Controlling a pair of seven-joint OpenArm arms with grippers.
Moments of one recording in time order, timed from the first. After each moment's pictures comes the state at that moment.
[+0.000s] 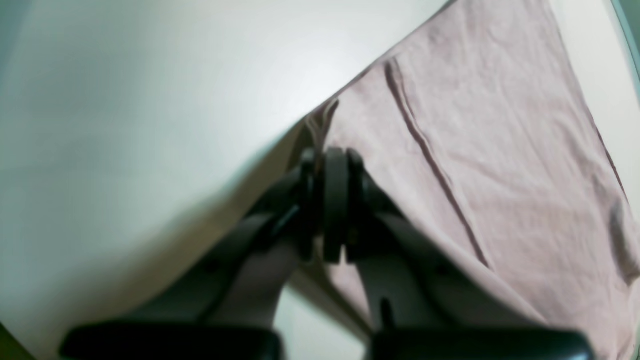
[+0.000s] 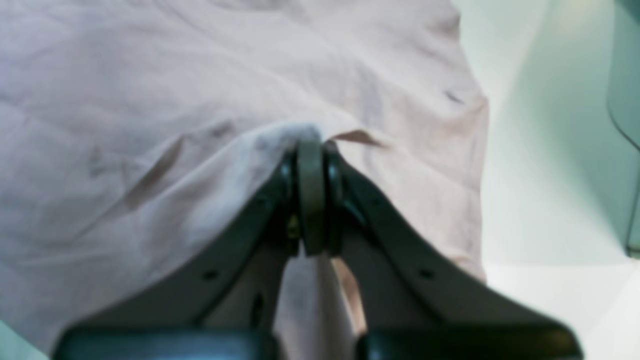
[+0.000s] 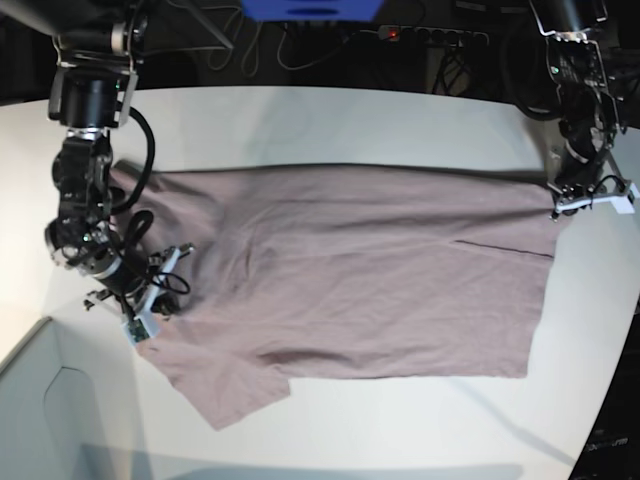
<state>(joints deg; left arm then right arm) 8.7 -12.4 -26.1 75.7 -46.4 5.2 23.3 11.2 8.7 13.6 71.6 -8.5 39.6 -23.6</state>
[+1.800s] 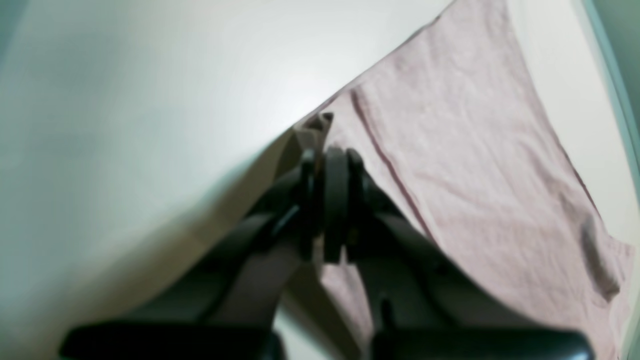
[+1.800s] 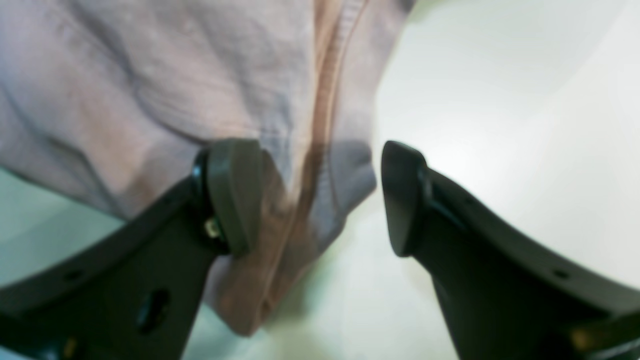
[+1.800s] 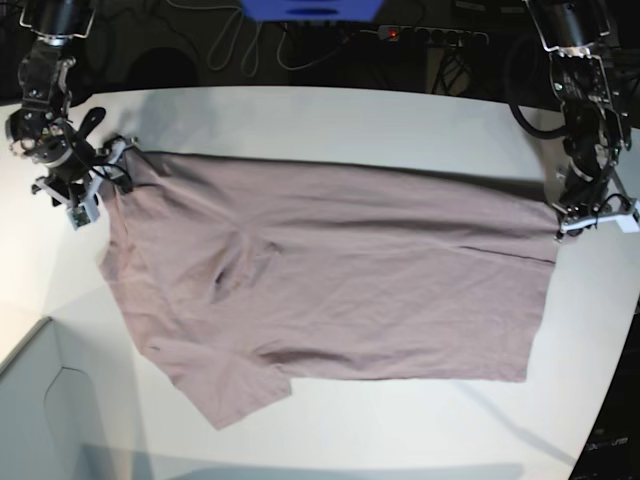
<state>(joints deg) 5.5 -12.7 -26.3 75.6 -46.0 5.2 23.3 -9.3 13.3 24.3 77.0 -7.9 39.6 -23.3</state>
